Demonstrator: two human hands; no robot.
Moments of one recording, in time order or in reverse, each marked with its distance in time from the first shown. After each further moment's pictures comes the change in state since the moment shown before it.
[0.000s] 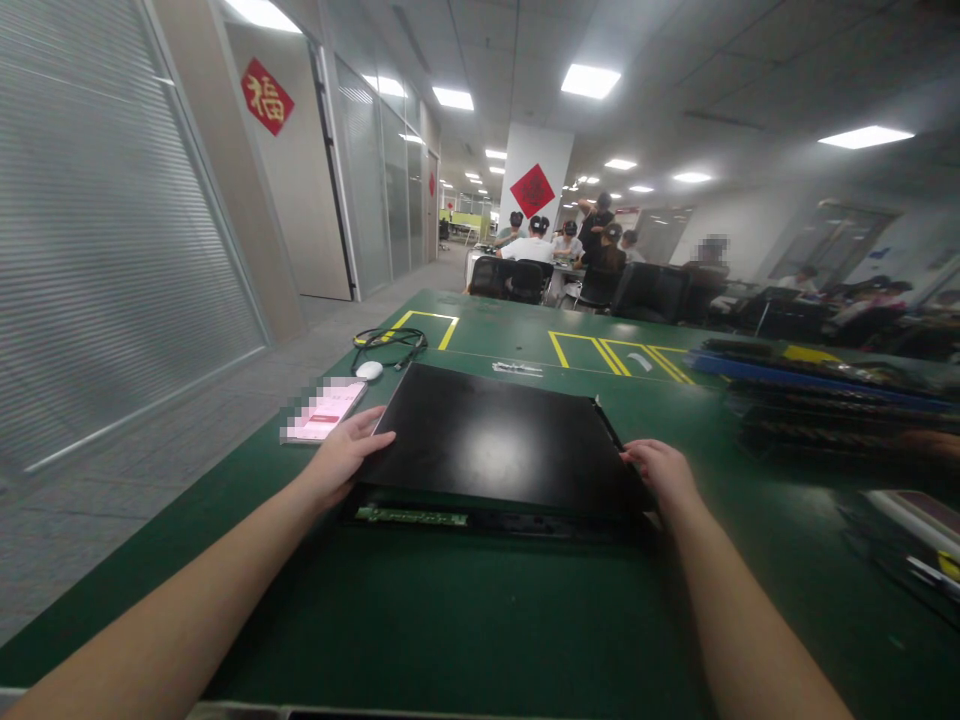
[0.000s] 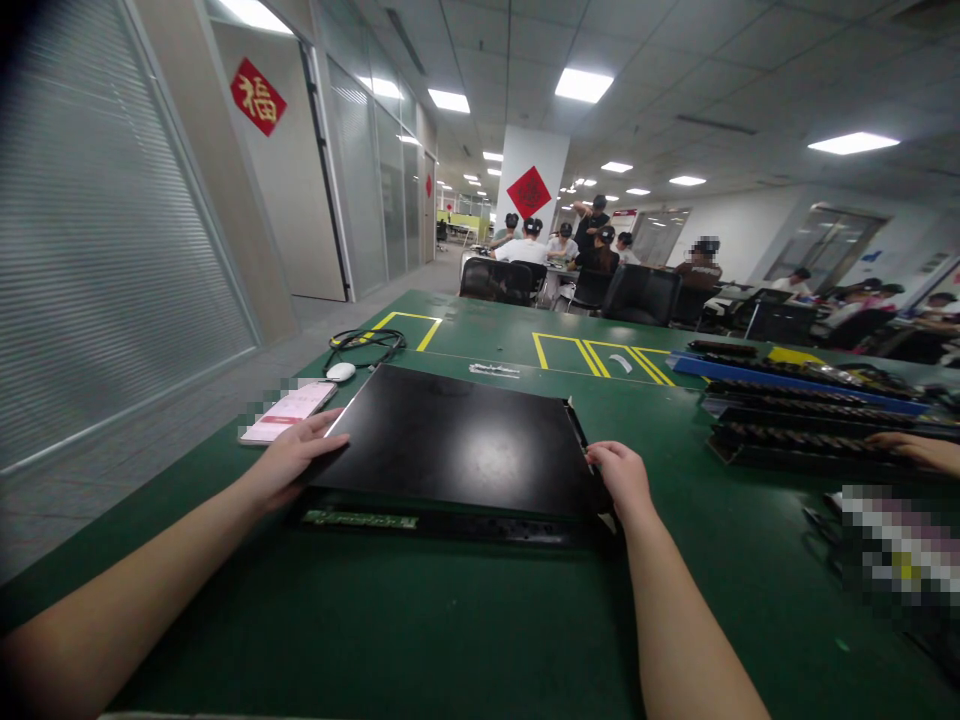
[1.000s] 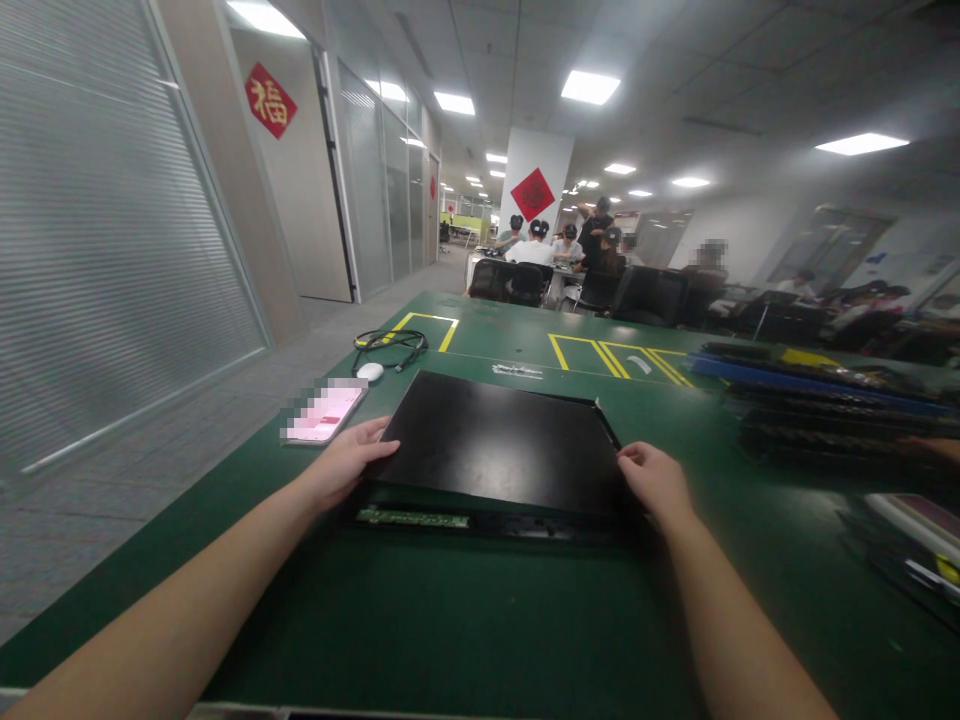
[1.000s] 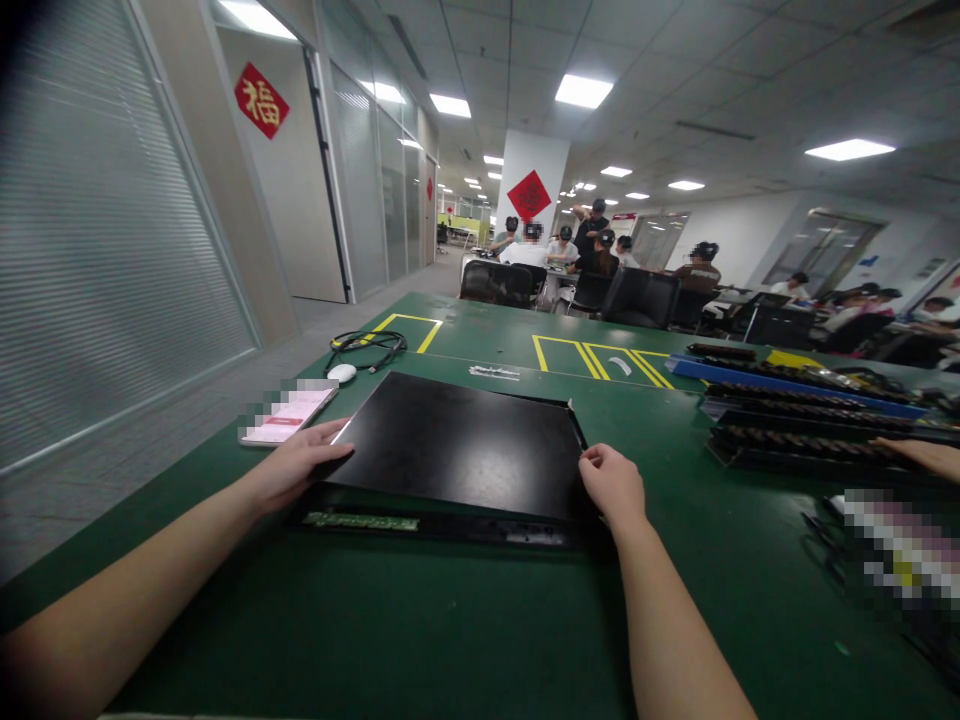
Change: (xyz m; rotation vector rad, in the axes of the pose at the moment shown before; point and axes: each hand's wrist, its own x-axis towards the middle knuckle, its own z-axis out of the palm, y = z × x) left_hand -0.001 0.002 0.003 0.029 -0.069 -0.102; right_hand -0.007 0.001 0.003 -0.580 0.019 -0.253
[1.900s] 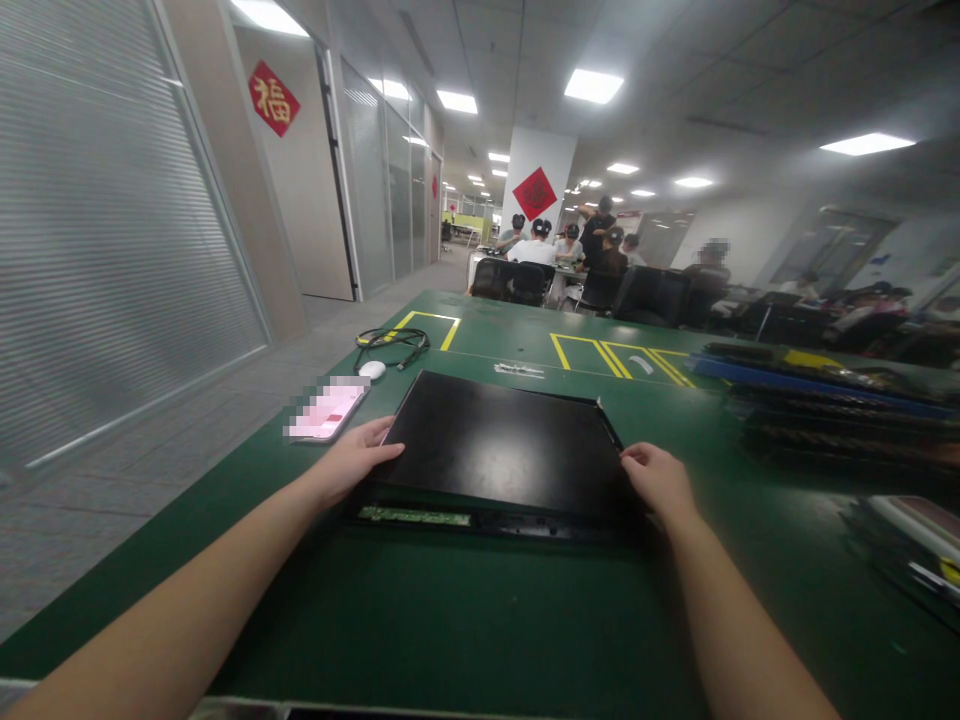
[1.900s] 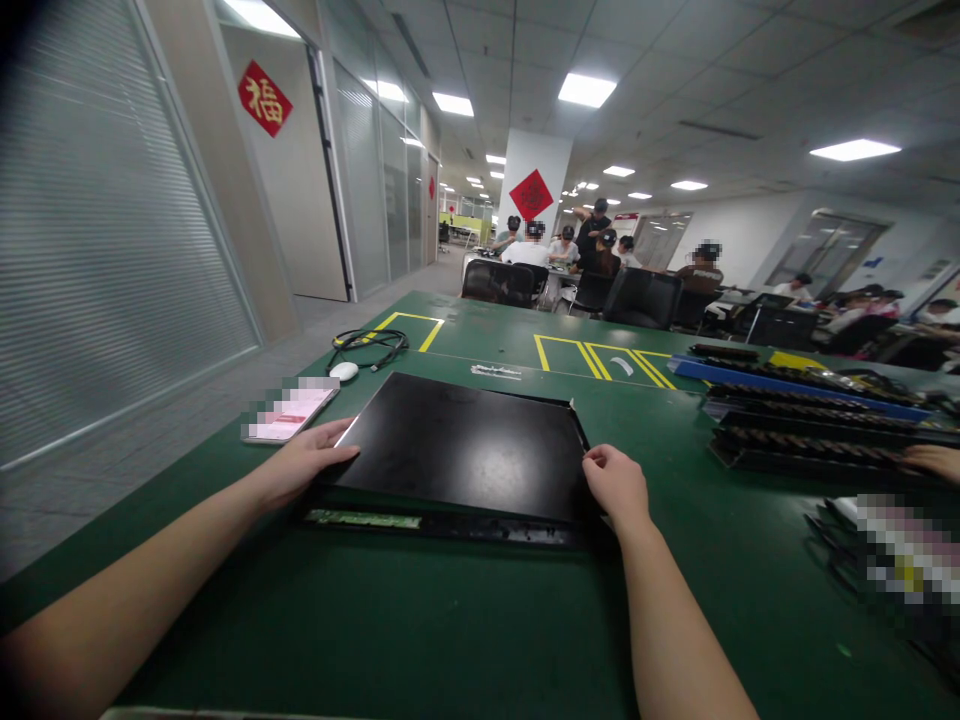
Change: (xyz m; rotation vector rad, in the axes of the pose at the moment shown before) left_hand 0.003 -0.007 -0.004 0.094 -0.015 0.026; right_hand 0.002 0.001 -0.002 -0.037 -0.003 -0.017
